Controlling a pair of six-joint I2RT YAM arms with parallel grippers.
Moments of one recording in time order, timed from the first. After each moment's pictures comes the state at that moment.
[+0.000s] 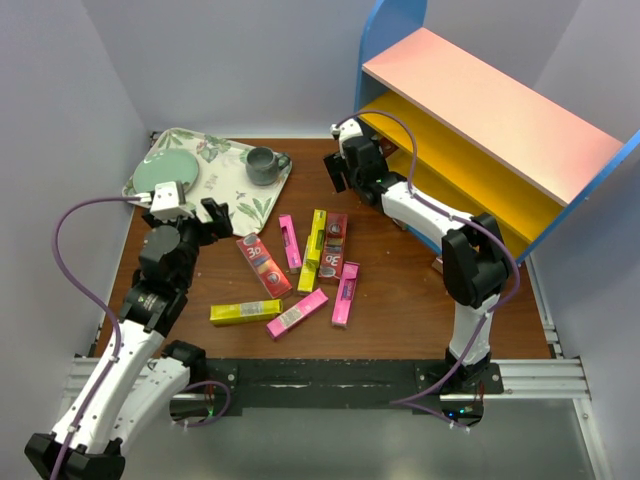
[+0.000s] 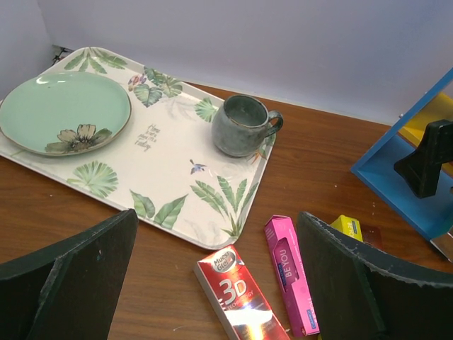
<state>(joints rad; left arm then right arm) -0.32 0.65 0.69 -0.14 -0.34 -0.28 0.55 1.93 1.52 -0.12 0.41 -0.10</state>
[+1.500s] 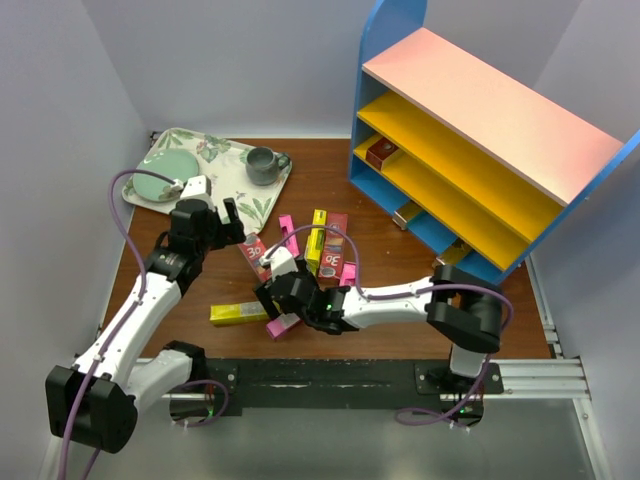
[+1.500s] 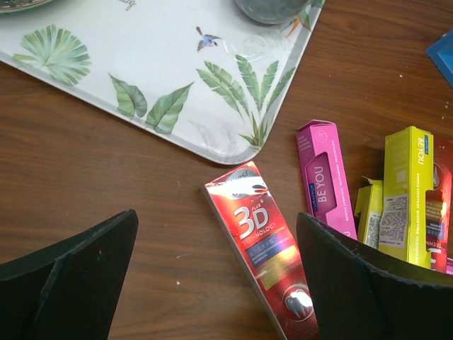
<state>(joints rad) -0.24 0.99 0.76 -0.33 -0.19 -0.37 1.28 1.77 1.02 0.11 0.52 0.35</state>
